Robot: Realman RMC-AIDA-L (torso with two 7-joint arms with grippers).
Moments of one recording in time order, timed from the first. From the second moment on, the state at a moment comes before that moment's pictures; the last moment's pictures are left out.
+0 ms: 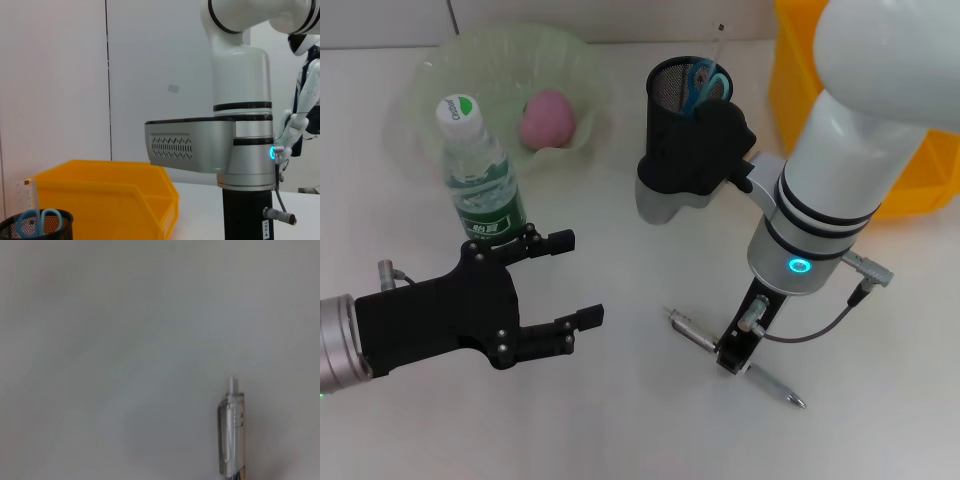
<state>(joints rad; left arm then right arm) -0.21 -2.06 1.17 0.71 1.48 1.60 -0.96 0.88 2.09 -1.91 -1.06 -2.43 -1.50 2.96</state>
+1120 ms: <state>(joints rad) -0.21 -2.06 1.17 0.71 1.48 1.60 -0.96 0.61 2.09 -1.49 -1.63 -2.60 -1.48 2.91</state>
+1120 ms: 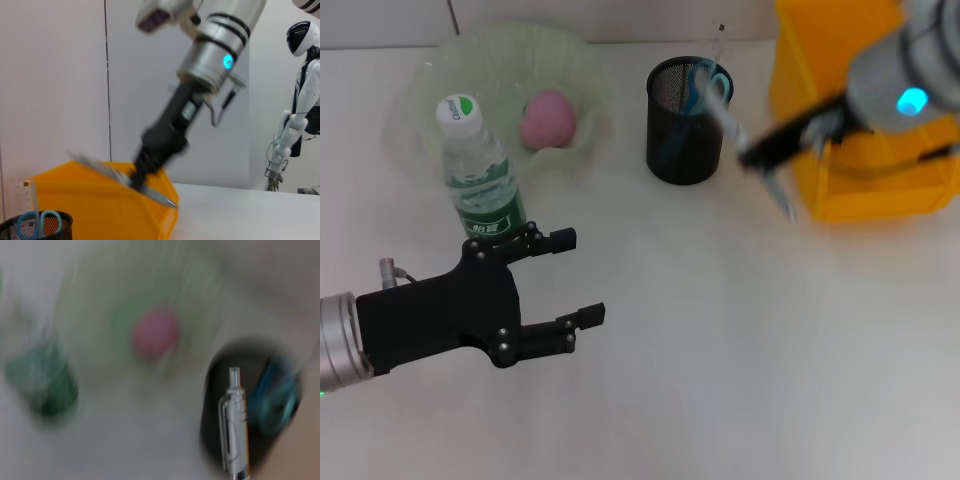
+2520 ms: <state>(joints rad) -0.22 -2.07 1.17 0.71 1.48 1.61 -0.96 0.66 2.09 -1.56 -0.37 -0.62 -0.91 0.83</state>
